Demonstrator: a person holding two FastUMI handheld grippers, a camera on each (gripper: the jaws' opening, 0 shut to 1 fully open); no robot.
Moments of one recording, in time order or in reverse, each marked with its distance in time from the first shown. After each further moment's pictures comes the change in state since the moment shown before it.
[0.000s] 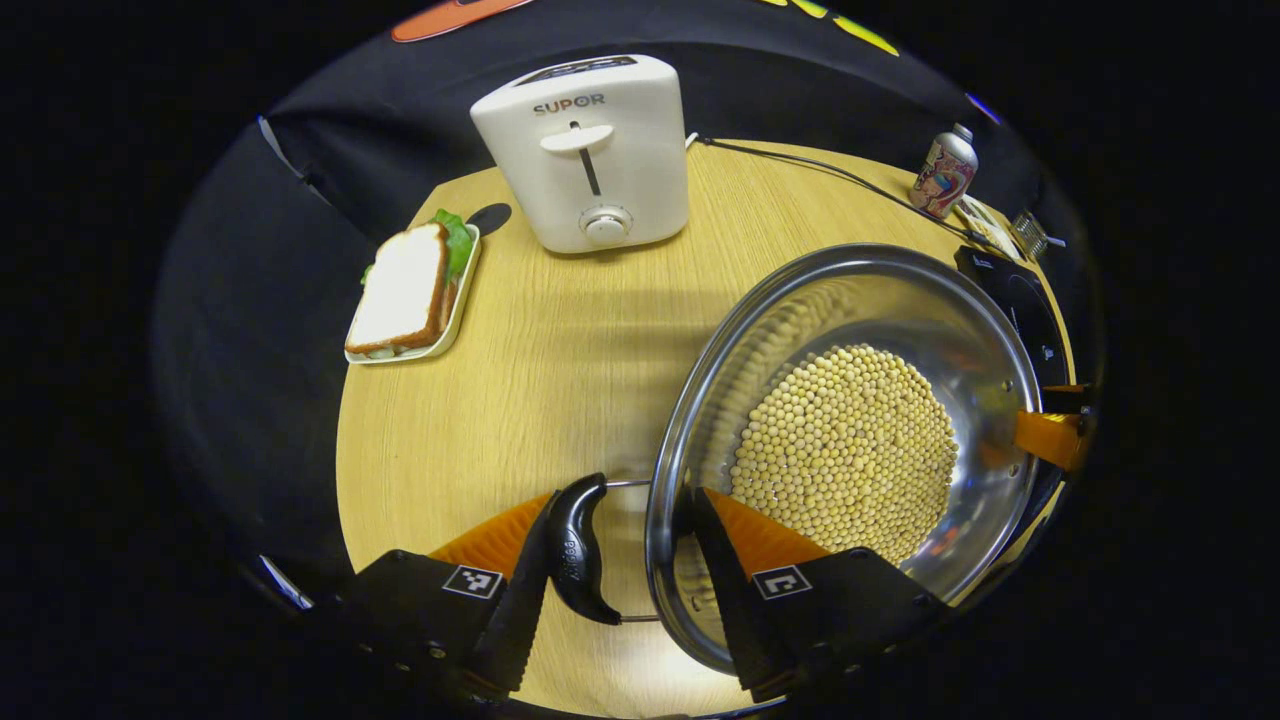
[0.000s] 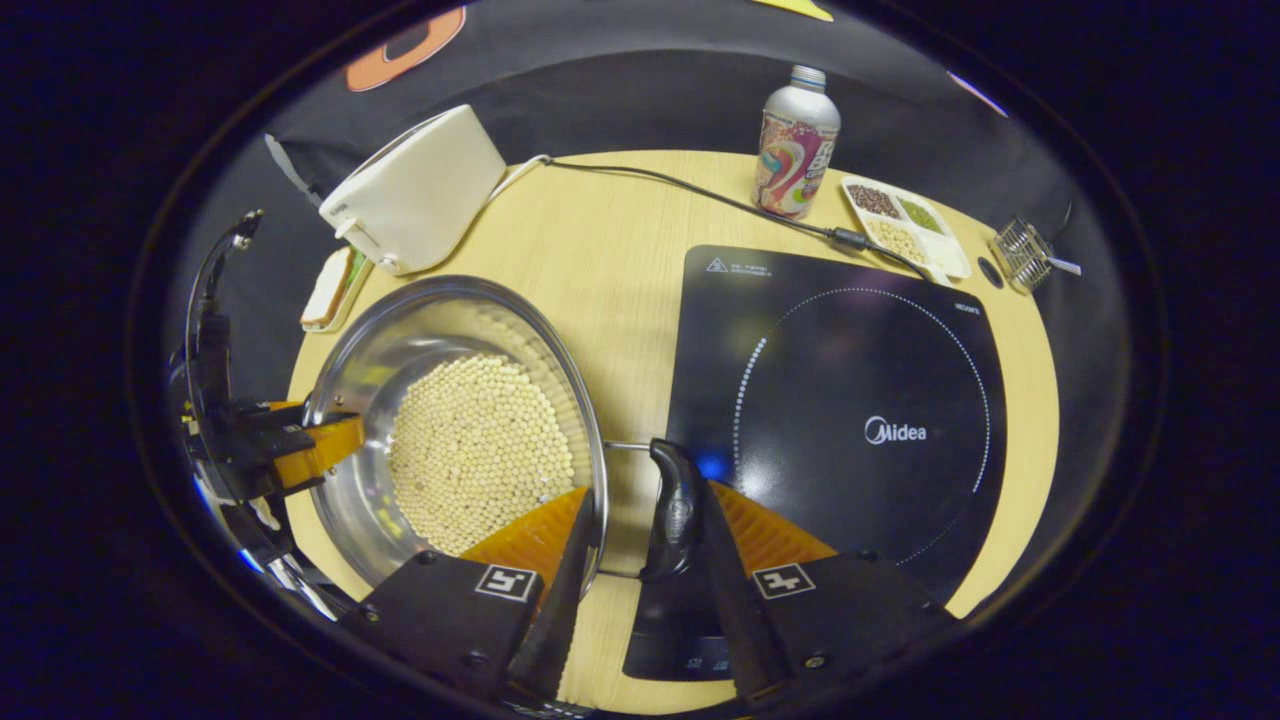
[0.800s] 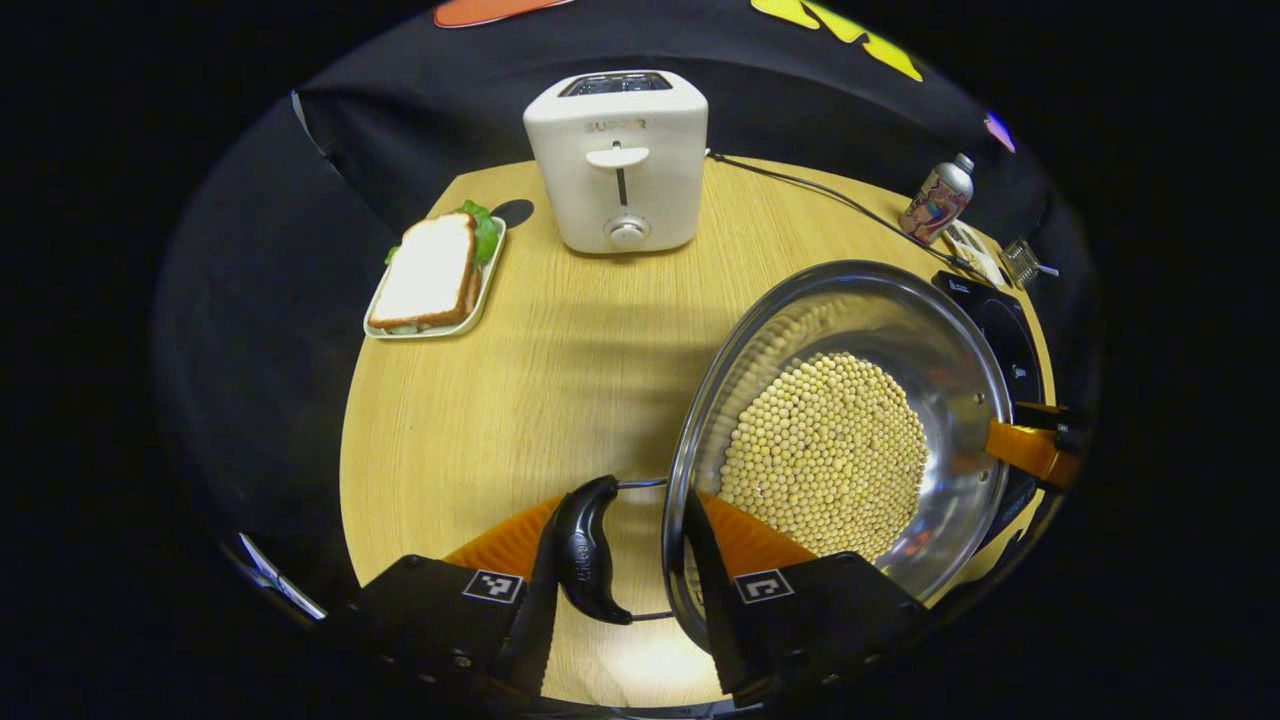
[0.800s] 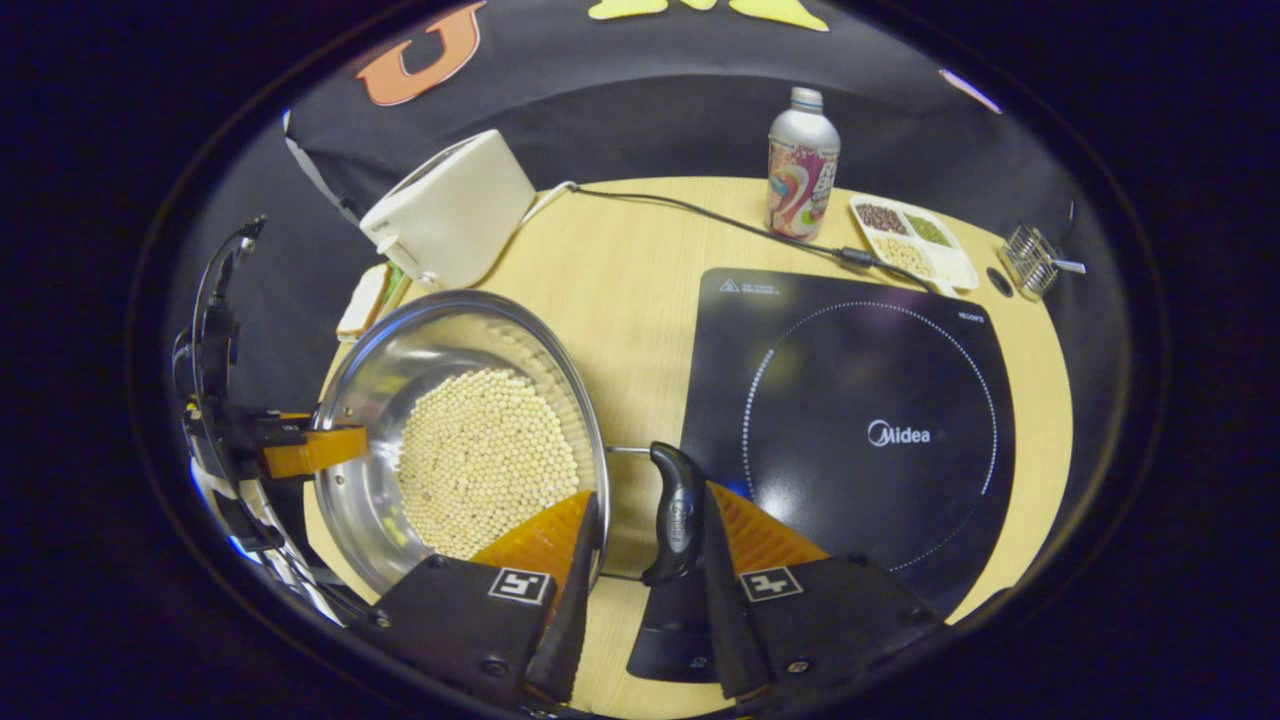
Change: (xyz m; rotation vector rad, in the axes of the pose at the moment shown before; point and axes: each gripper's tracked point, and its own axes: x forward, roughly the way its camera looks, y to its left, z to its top) left arm -0.025 0.001 0.000 -0.065 -0.041 -0.044; right arm -0.023 0.011 0.006 -0.010 -0.113 0.087
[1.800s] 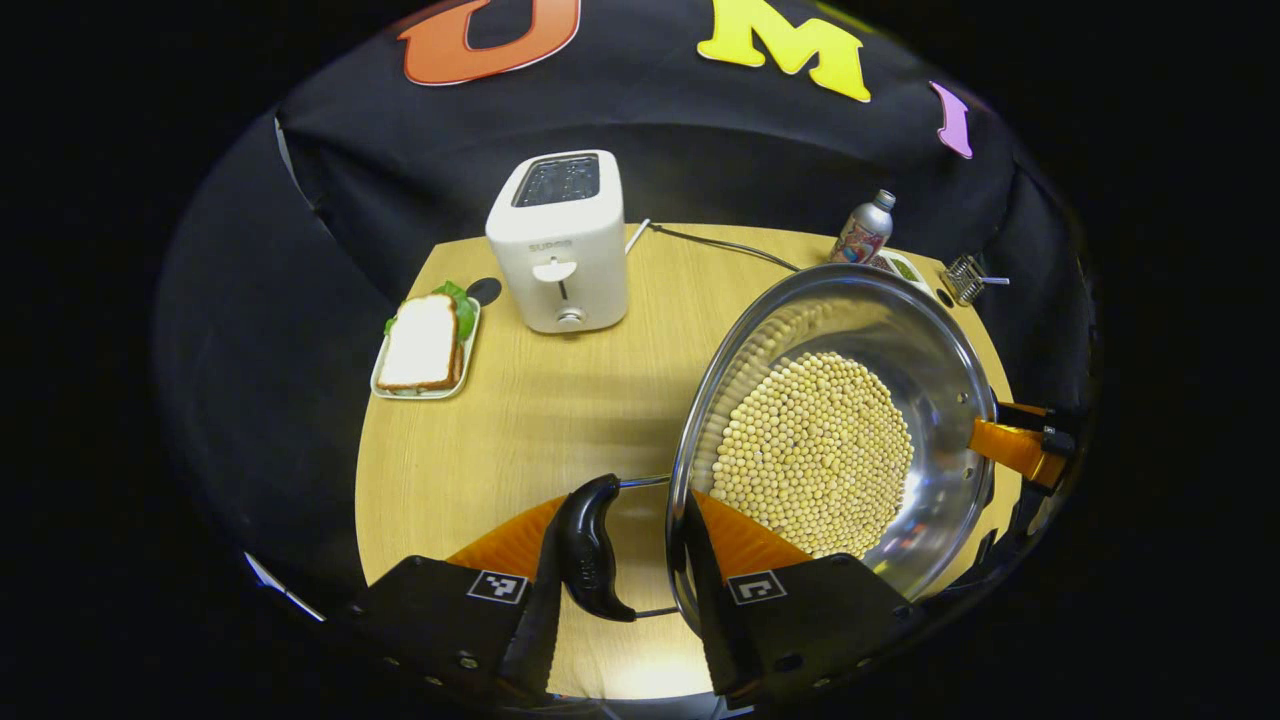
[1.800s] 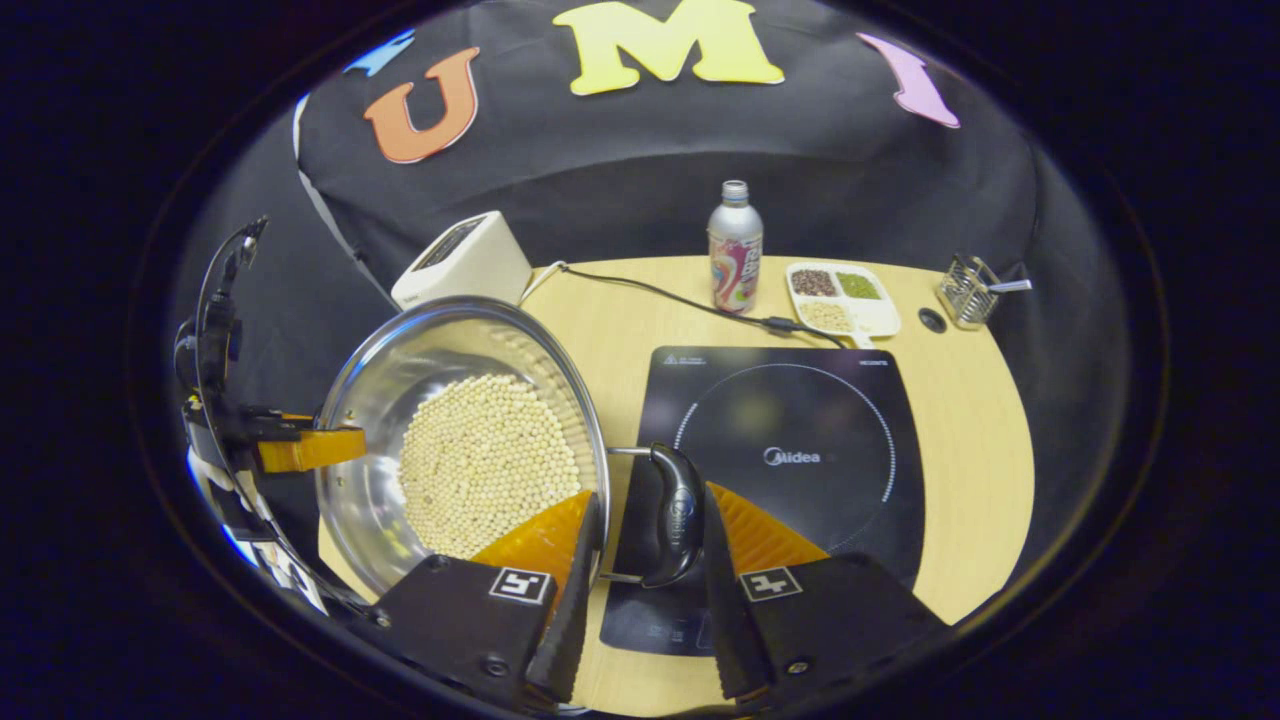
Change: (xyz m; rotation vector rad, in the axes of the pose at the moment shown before) left arm -0.006 0.000 0.003 0.065 -0.119 -0.082; right arm -0.094 -0.045 0.013 0.047 -0.163 -0.042
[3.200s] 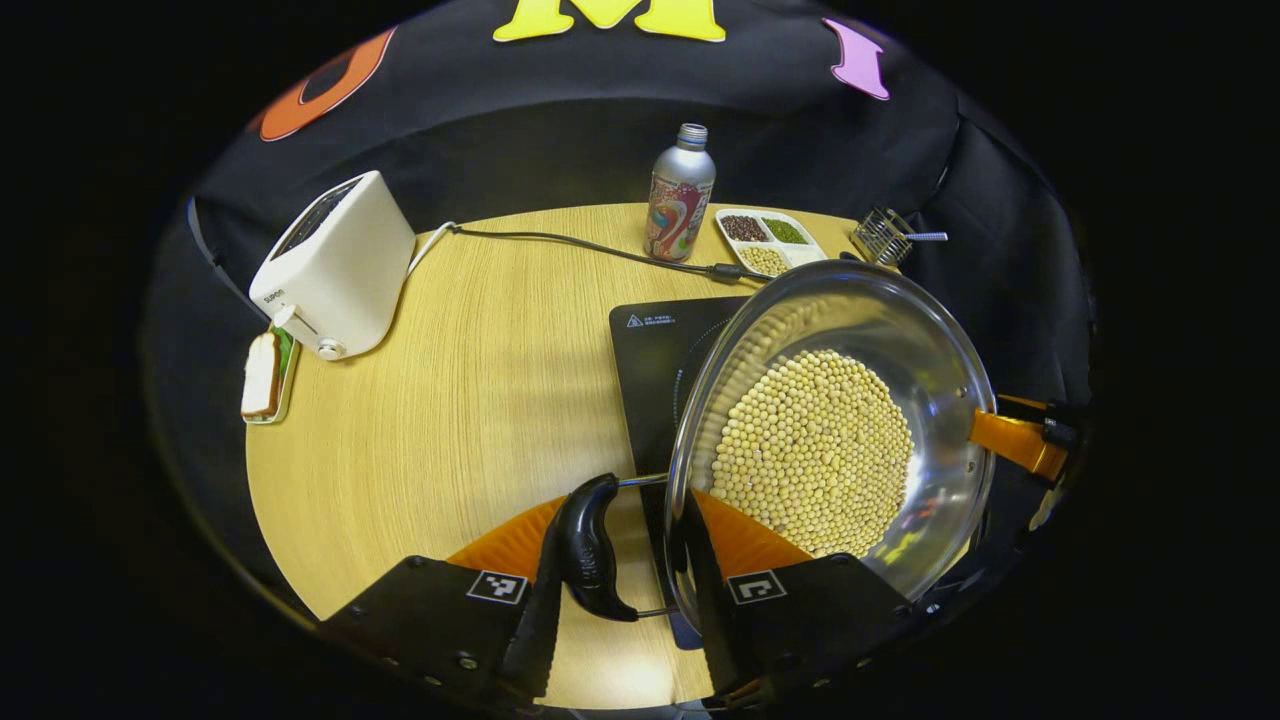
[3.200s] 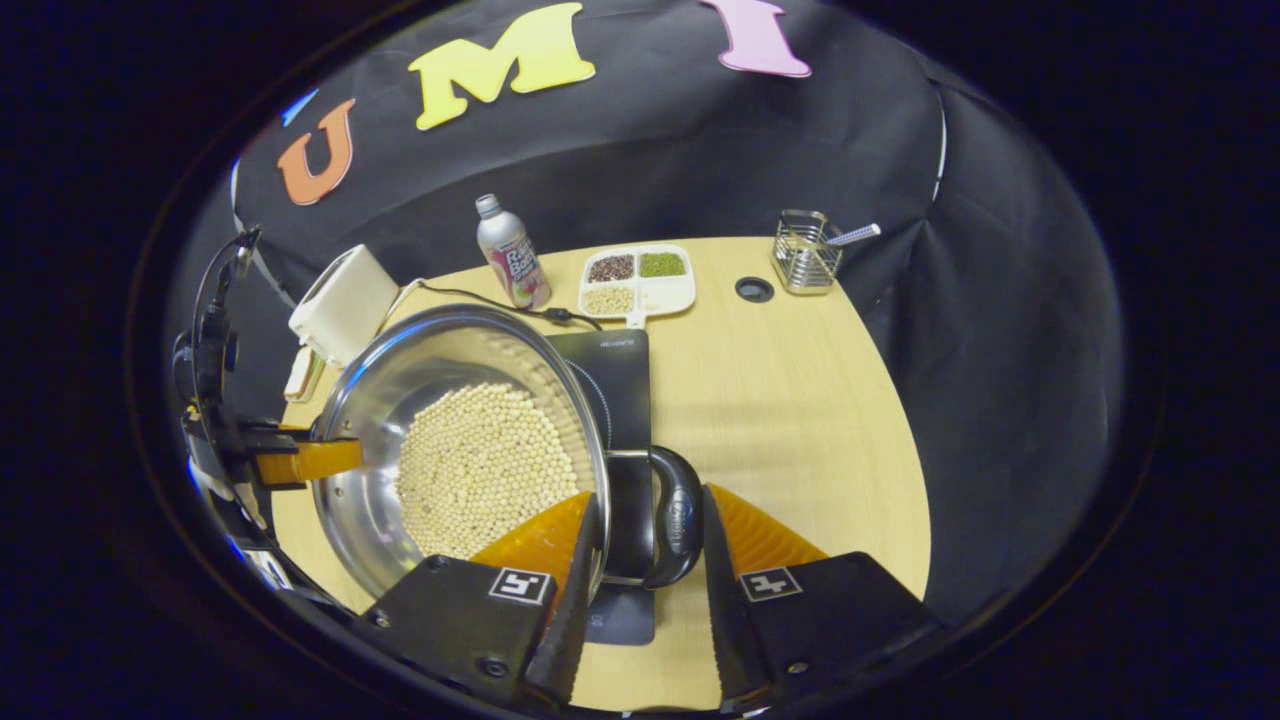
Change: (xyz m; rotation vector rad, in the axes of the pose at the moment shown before) left arm 0.038 -0.015 -0.012 0.065 0.051 -0.092; right arm -0.026 -0.231 -0.004 0.076 0.023 -0.128
